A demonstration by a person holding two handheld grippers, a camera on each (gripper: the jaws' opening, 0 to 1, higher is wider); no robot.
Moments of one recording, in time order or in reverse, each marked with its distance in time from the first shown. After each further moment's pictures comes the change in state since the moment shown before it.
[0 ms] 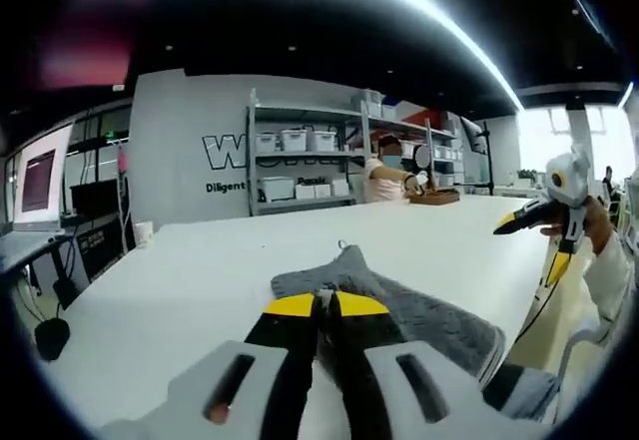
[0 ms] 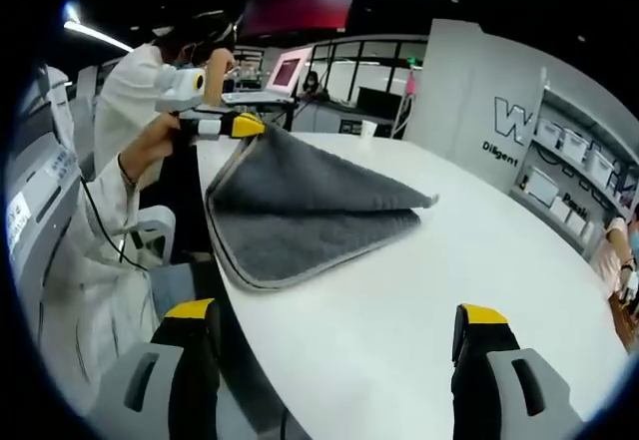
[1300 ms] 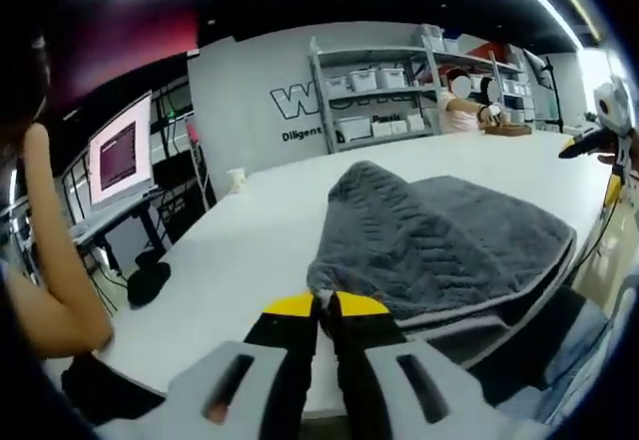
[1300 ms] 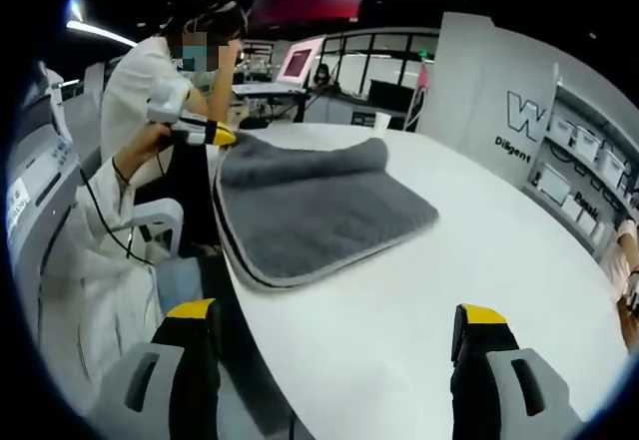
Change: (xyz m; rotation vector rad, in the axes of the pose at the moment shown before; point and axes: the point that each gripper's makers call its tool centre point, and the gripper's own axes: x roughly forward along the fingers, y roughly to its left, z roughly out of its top) left arm -0.079 0.085 -0.078 0.089 0.267 0.356; right arm 0.018 0.015 -0.005 -0.009 0.035 0.052
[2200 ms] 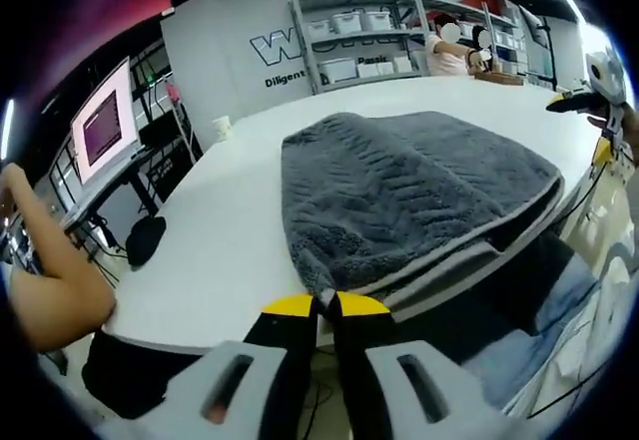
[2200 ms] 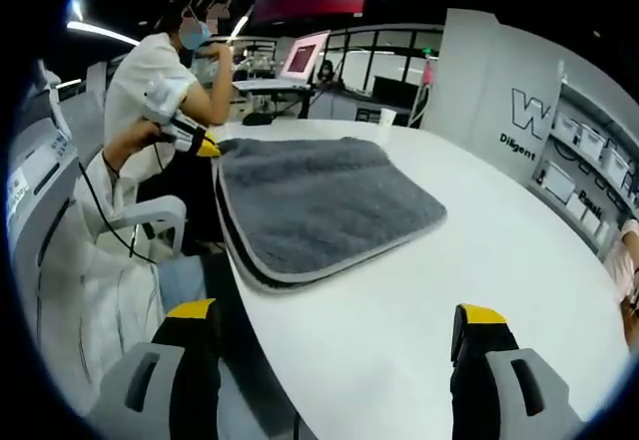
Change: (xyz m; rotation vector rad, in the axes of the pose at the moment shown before) left arm -0.024 -0.002 -0.047 0.050 0.259 -0.056; right arm 0.006 0.006 -0.001 0.000 0.017 0.016
